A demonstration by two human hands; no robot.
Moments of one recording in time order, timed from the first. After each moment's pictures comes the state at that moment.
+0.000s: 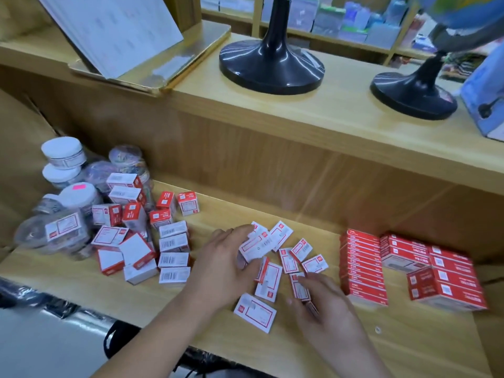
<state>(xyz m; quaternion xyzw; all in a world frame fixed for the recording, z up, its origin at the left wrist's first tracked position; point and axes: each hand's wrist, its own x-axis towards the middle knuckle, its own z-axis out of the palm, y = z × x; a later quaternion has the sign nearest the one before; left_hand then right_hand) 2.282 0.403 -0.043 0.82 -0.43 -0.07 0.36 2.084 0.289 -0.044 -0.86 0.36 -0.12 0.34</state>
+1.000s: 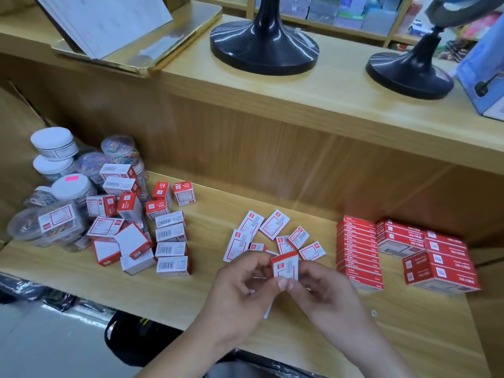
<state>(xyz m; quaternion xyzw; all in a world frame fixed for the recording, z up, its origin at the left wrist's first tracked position) 2.209 0.417 -0.021 0.64 -0.27 -0.34 0.63 2.090 0.299 0.000 -0.73 0.31 -0.10 0.59</state>
